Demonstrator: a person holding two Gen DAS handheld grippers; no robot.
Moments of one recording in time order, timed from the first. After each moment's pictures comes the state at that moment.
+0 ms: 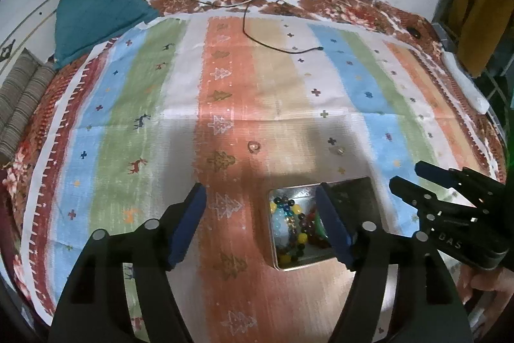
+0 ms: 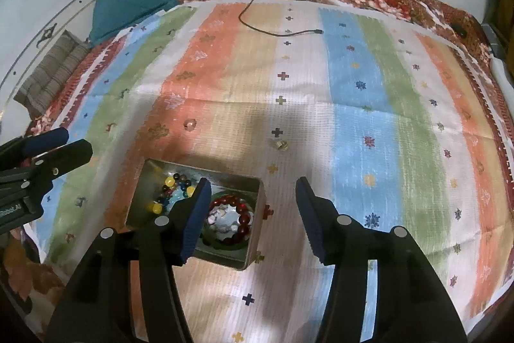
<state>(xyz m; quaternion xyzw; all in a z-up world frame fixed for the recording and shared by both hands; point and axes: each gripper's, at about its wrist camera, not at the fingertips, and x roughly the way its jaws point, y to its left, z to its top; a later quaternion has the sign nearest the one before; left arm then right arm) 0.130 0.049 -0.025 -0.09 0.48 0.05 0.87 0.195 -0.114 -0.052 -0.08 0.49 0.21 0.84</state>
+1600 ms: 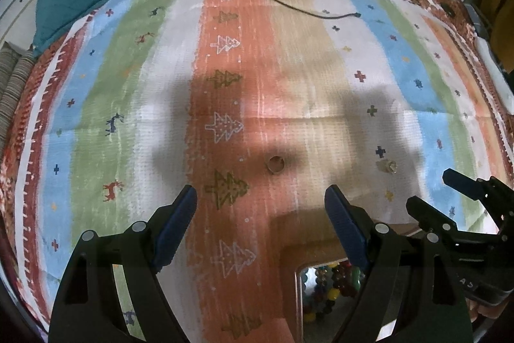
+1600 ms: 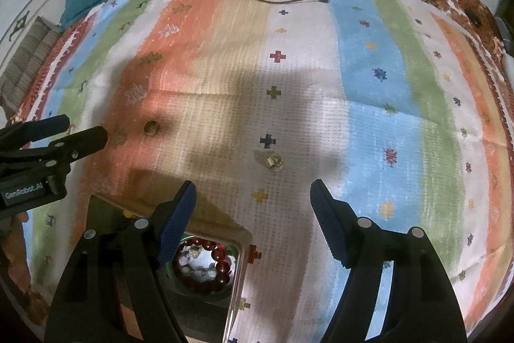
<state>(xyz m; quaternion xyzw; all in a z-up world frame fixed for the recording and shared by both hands) 0.226 0.073 -0.094 -0.09 0.56 0.07 0.82 0.267 -0.085 -0.106 -0.11 0.55 0.18 0.80</state>
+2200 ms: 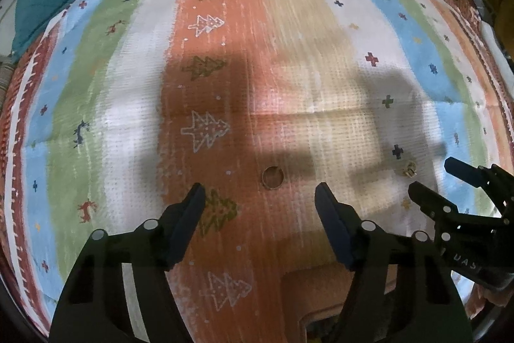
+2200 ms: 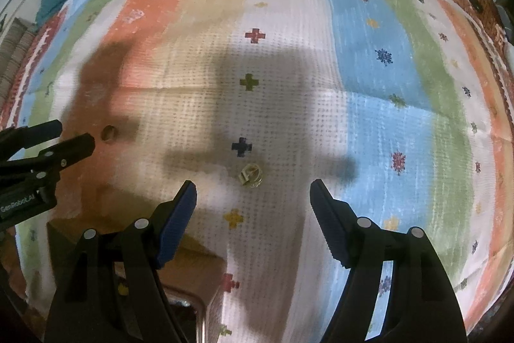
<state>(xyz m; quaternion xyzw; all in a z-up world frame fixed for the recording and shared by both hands) 0.260 0.071 -0.131 -0.08 0.60 0.05 0.80 0.307 -0.086 -0.145 -0.11 0.59 0.15 0.78</state>
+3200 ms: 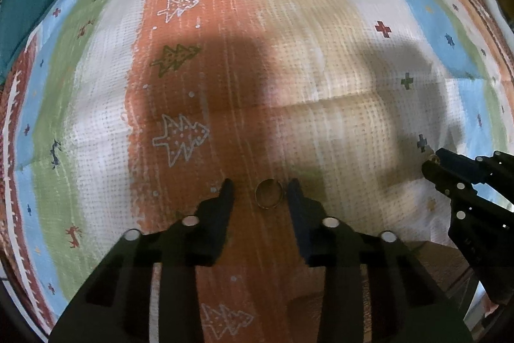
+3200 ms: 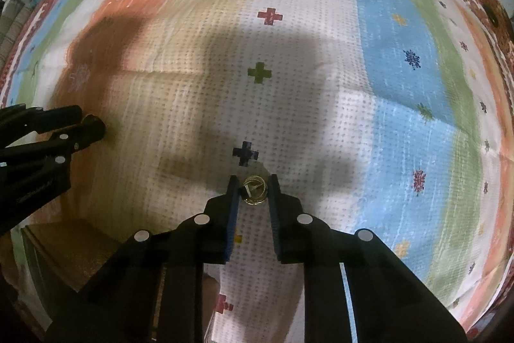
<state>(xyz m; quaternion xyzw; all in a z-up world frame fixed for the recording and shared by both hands) 0.287 0.052 -0.164 -0.03 0.63 0.03 0.77 0.324 -0.063 -0.170 -0.15 0.61 0.16 0.76</state>
